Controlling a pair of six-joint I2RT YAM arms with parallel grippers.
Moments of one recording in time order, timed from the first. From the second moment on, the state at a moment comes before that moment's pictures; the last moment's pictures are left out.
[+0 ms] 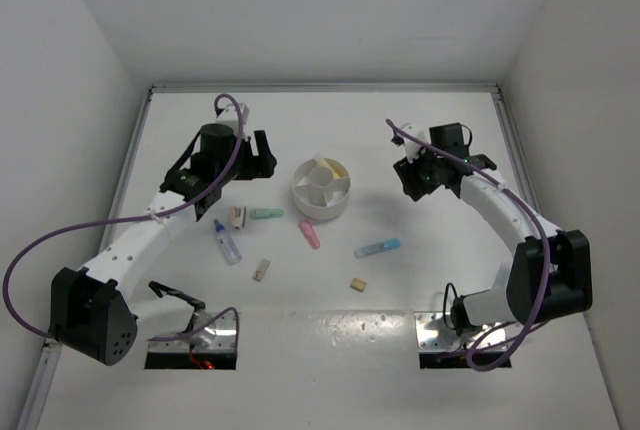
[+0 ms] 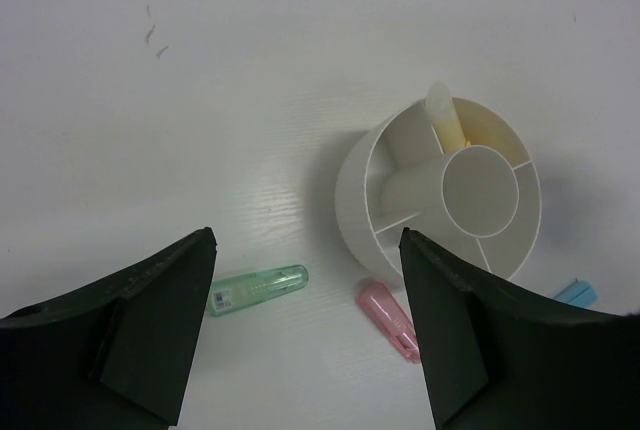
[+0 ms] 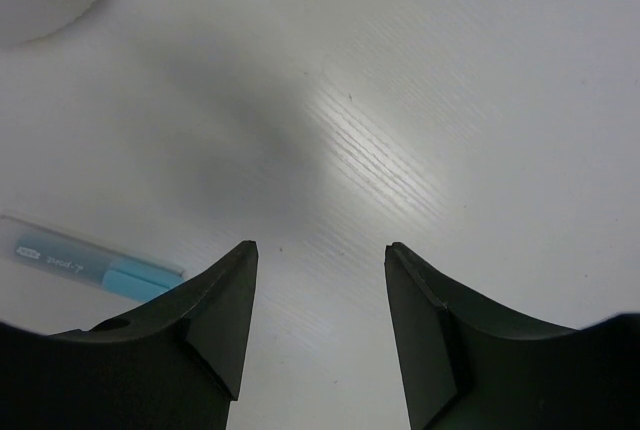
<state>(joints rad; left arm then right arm) -0.35 1.19 0.94 -0.25 -0.02 -0.35 0.20 1.40 0.94 -0.48 -0.19 -0.44</state>
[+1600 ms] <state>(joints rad) -0.42 1.15 0.94 -0.19 0.17 -0.29 -0.06 1.00 0.61 -0.78 0.37 -0.46</state>
